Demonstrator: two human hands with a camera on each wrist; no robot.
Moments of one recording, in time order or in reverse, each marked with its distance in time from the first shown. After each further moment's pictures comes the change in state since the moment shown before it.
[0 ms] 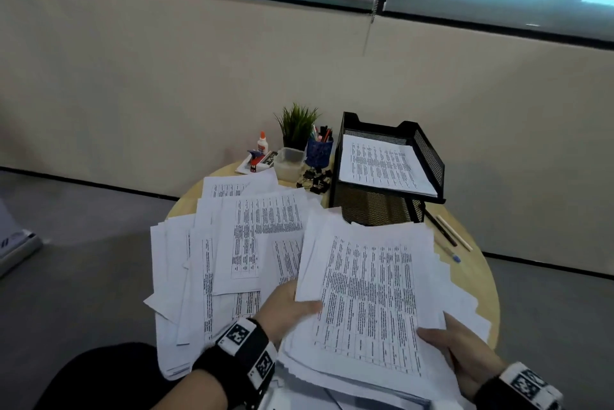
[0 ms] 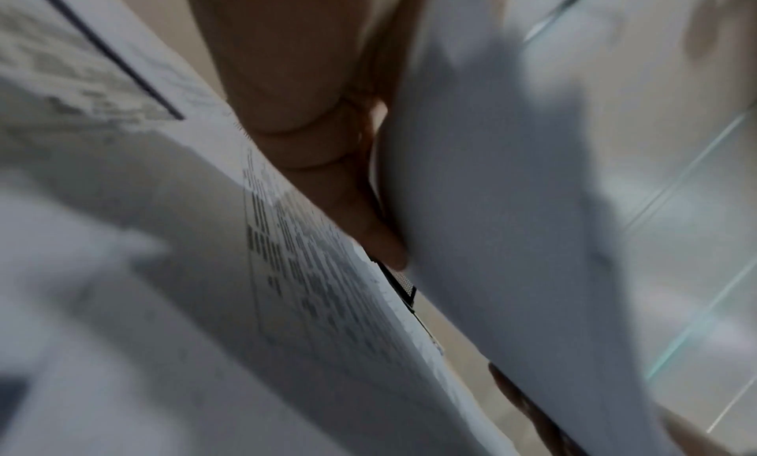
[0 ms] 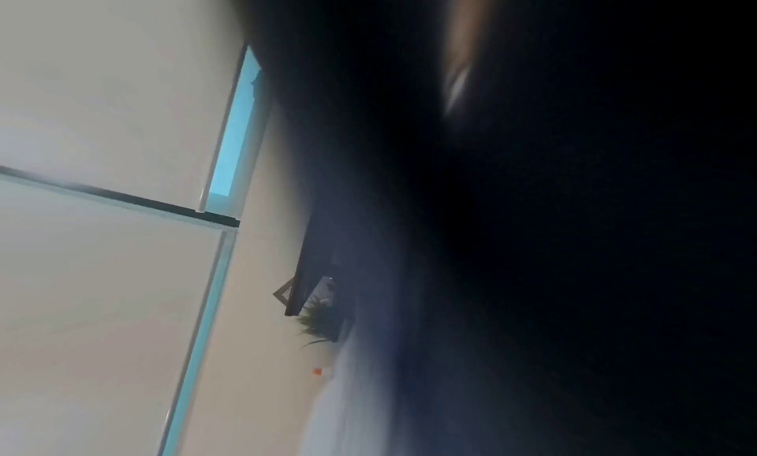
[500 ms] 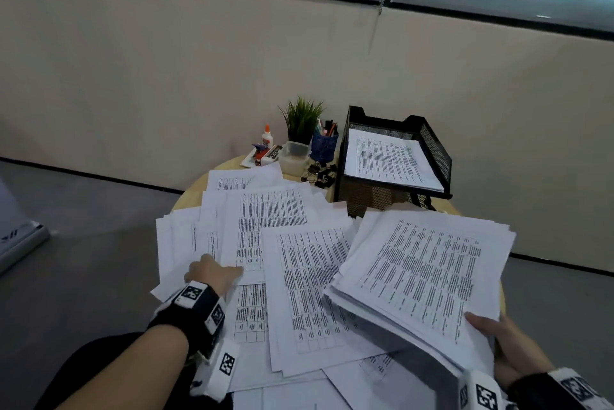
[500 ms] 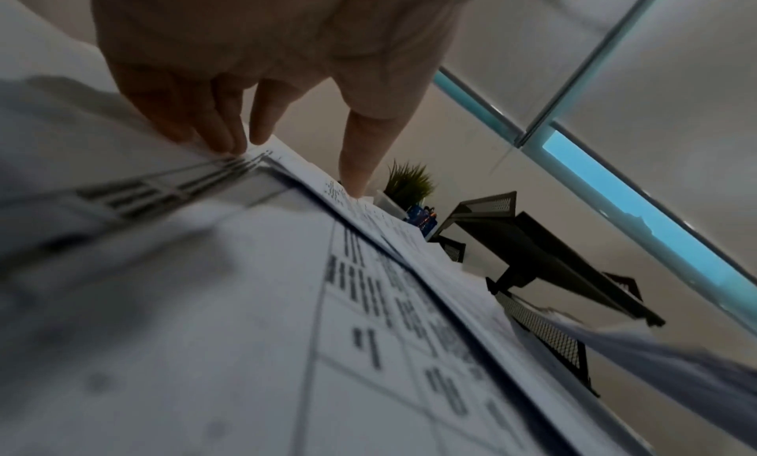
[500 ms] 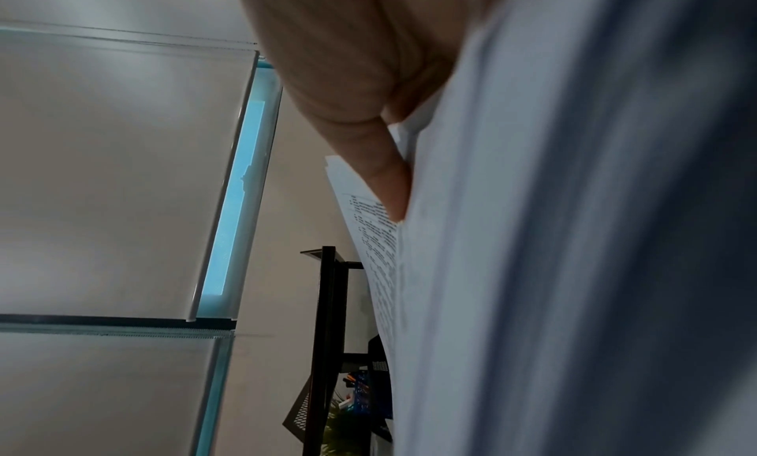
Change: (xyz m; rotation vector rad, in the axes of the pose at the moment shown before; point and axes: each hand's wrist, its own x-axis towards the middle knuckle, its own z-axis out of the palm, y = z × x) left_hand 0.034 -0.029 -0.122 0.575 0.610 -0.455; right_hand -0.019 -0.021 -0.028 0.081 0.198 -0.174
